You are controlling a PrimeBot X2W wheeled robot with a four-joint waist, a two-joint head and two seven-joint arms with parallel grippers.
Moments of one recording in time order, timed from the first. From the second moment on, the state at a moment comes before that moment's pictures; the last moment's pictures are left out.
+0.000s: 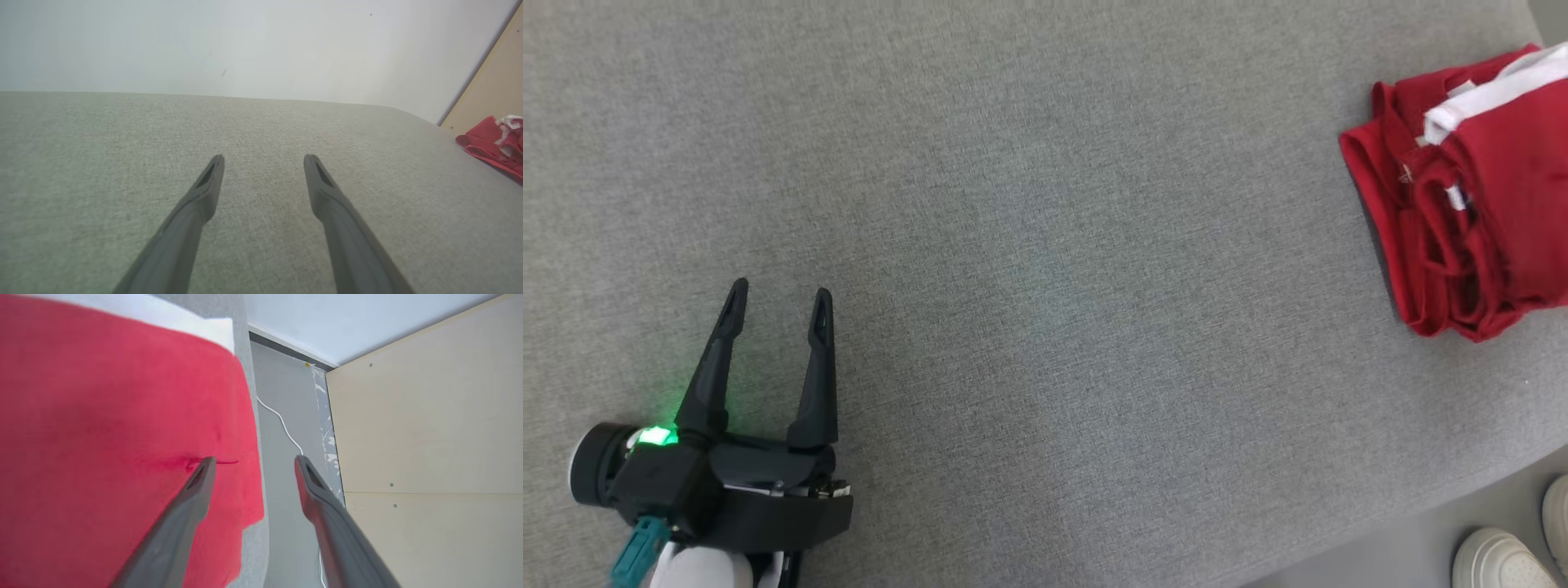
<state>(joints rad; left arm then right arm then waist) -0.23 0.15 -0.09 -0.01 -0.19 -0.13 -0.26 -0.73 -0.63 0.10 0.54 0.06 0.13 0.42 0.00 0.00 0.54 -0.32</state>
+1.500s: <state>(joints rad) 0.15 0.05 0.06 0.14 -0.24 -0.11 -0.26 -0.04 -0.14 0.05 0.17 0.20 0.13 -0.05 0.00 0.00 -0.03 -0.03</state>
